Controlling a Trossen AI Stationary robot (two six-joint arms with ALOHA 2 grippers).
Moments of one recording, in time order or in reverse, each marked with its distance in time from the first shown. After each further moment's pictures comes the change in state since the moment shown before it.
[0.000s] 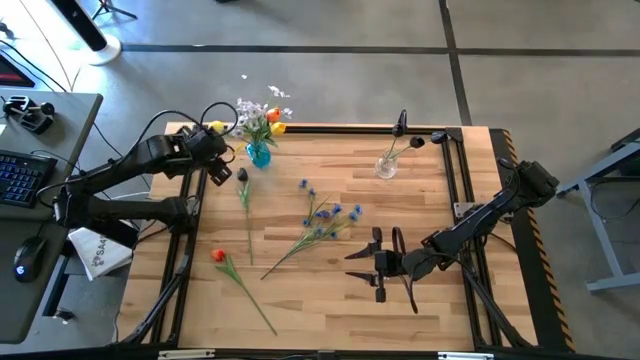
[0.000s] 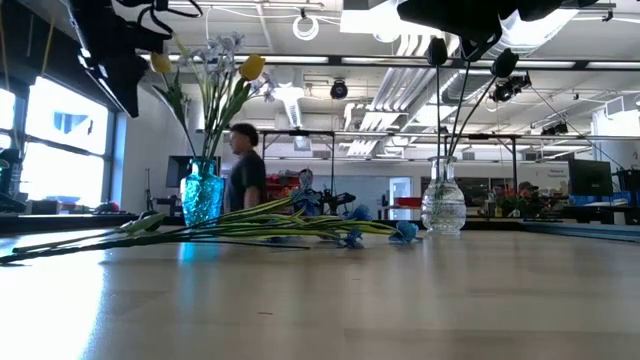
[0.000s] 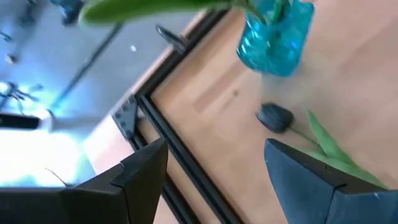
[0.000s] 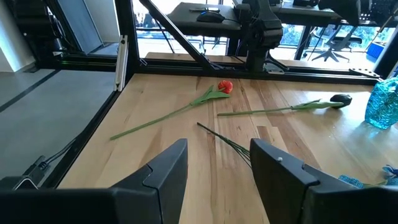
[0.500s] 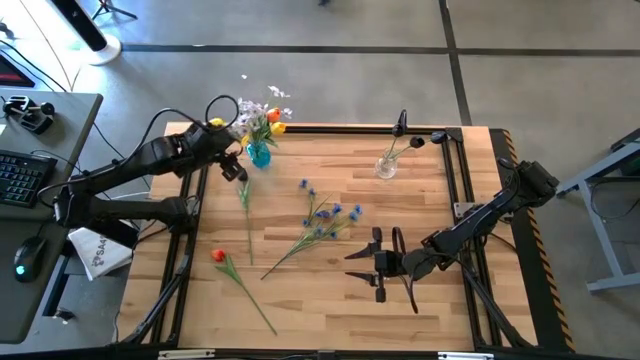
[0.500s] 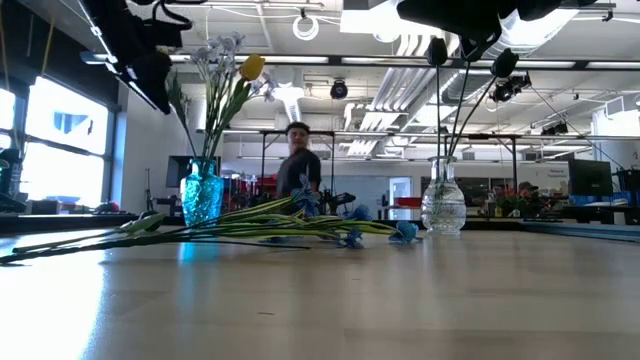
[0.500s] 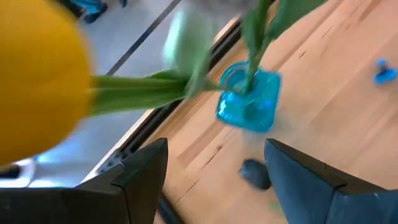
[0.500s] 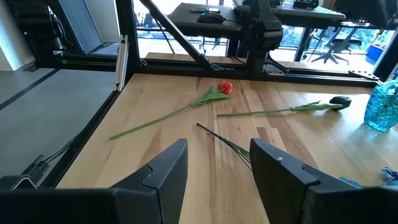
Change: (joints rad) left arm 0.004 0.001 -0.042 0.269 0.035 0.126; right arm 0.000 0.000 0.000 0.003 0.000 -0.011
